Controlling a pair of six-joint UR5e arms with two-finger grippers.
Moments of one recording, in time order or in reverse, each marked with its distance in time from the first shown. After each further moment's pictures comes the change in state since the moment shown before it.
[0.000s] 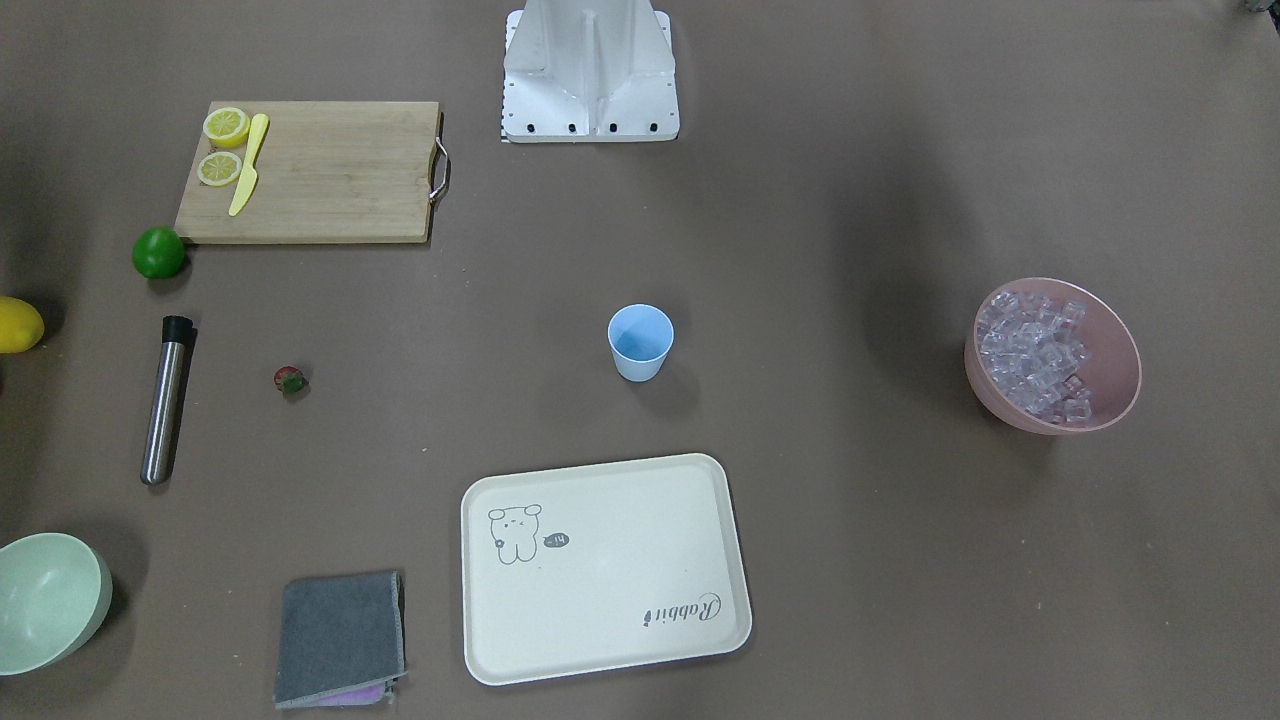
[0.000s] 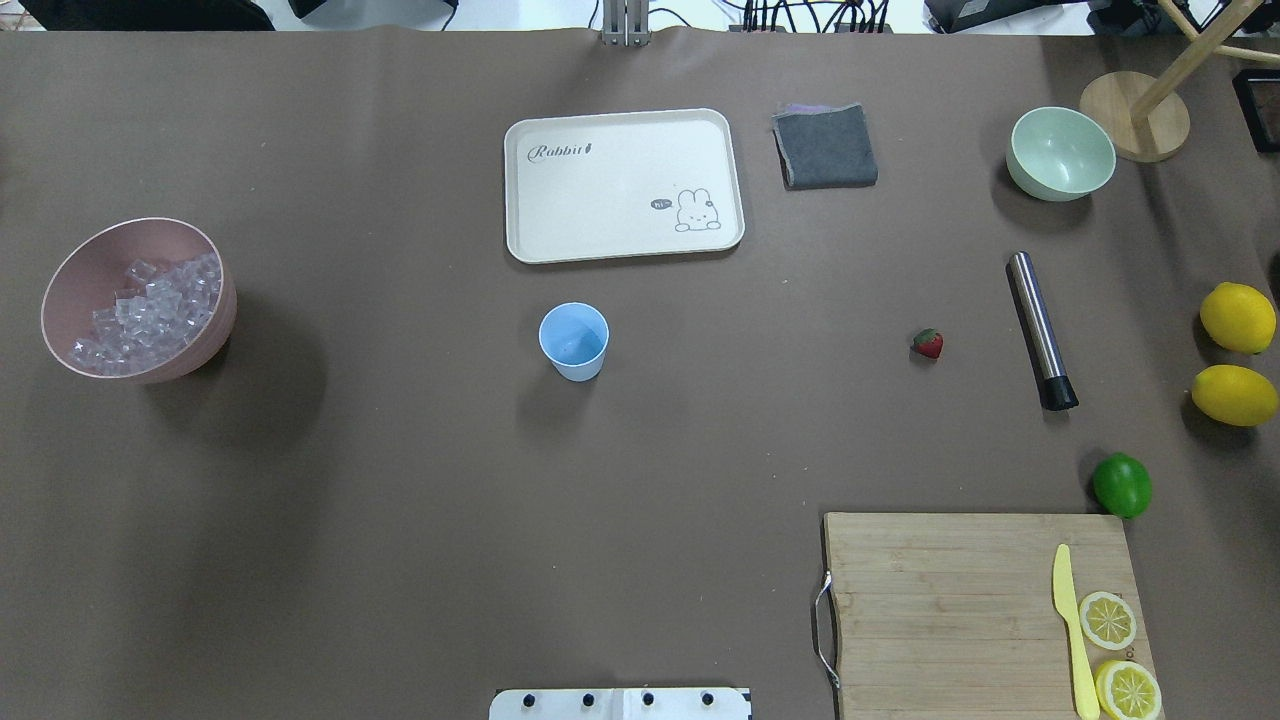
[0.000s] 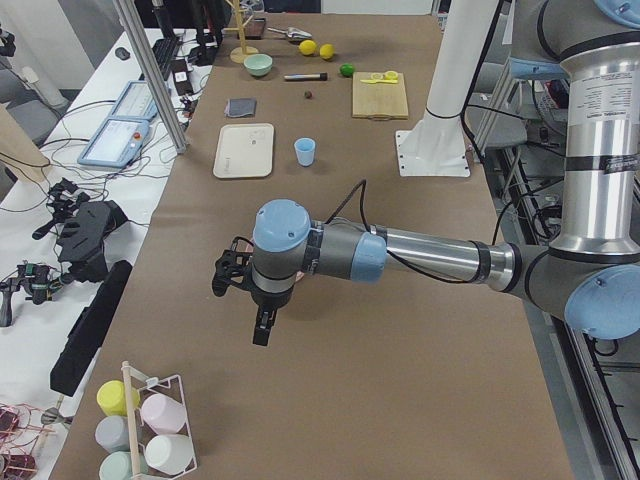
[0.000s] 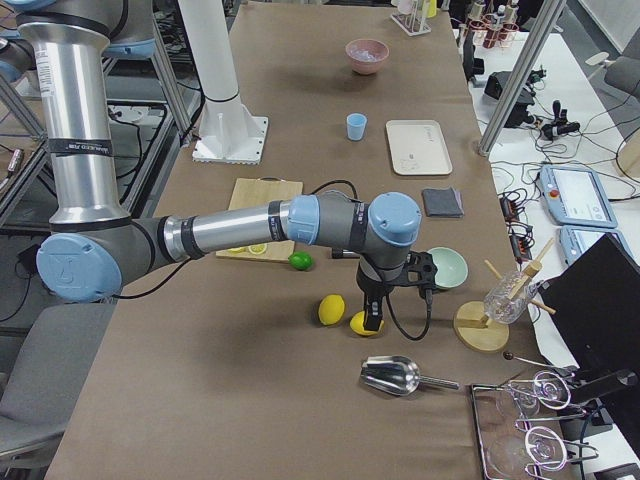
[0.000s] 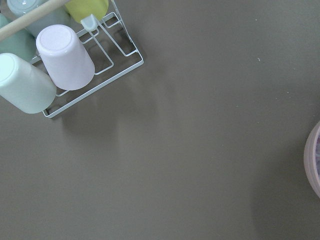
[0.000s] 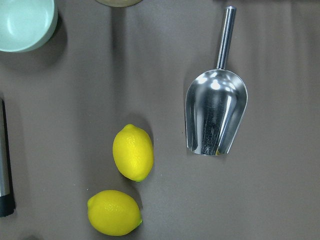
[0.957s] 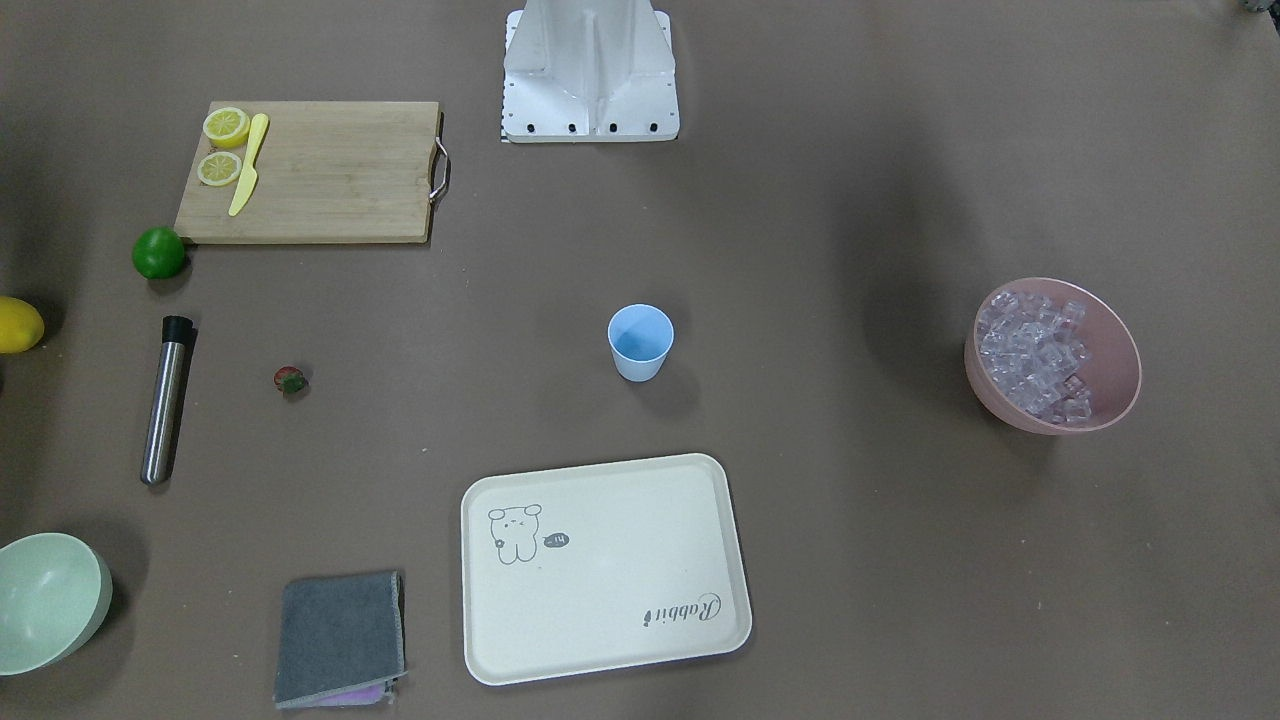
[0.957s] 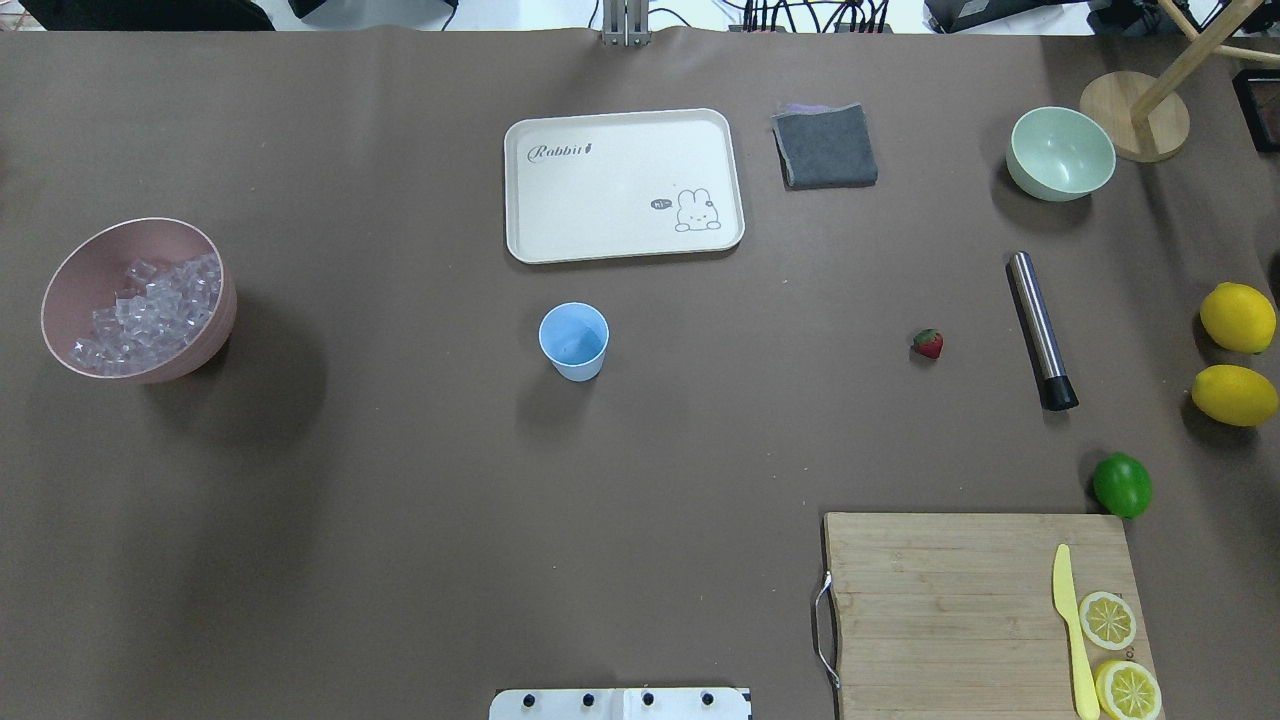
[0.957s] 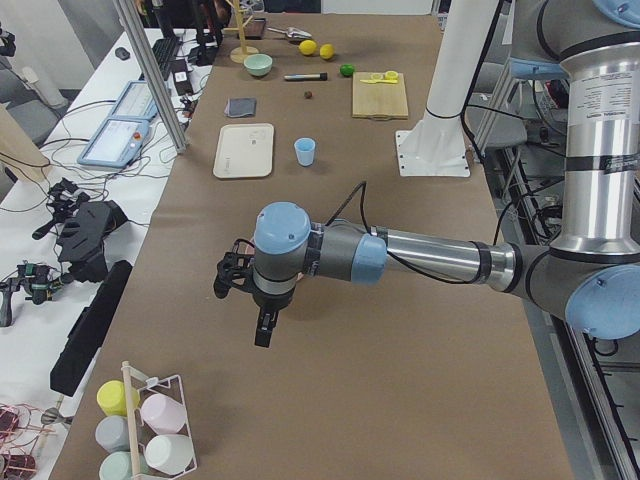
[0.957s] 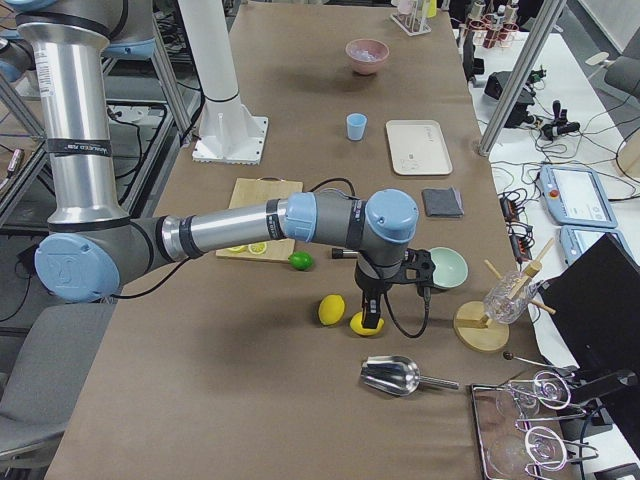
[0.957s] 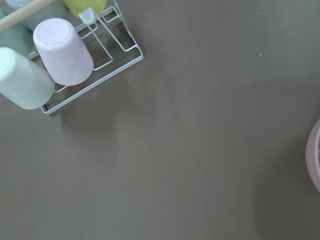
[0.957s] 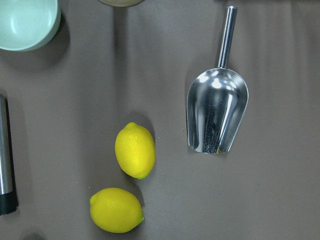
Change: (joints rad) left arm 0.006 0.004 0.003 -0.001 0.000 0.002; right arm 0.002 -0.010 0.024 -0.009 -0.003 0.001
